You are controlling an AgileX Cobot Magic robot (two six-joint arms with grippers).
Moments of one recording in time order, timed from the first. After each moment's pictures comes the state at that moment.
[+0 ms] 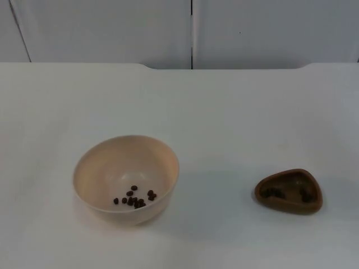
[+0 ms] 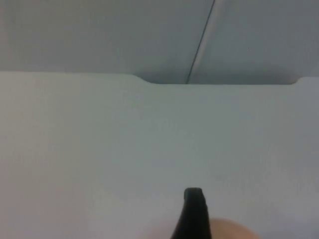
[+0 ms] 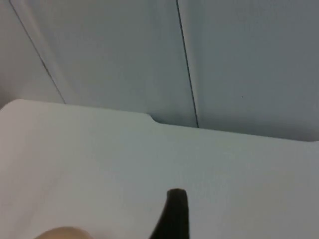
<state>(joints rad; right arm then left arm) 0.42 0.93 -0.89 0.03 0.38 0.13 -0.31 0.93 -0.74 -0.03 0.37 -0.21</state>
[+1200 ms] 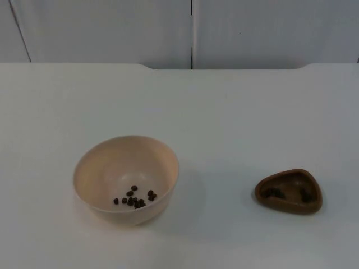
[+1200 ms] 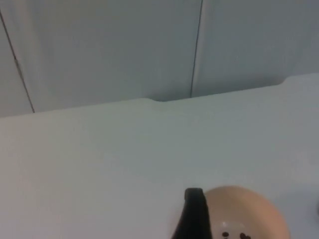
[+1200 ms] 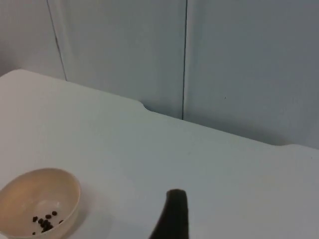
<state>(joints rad) 0.42 0.47 -0.70 0.03 0.59 -0.07 -0.31 0.42 -0.74 -0.01 0.77 -0.06</state>
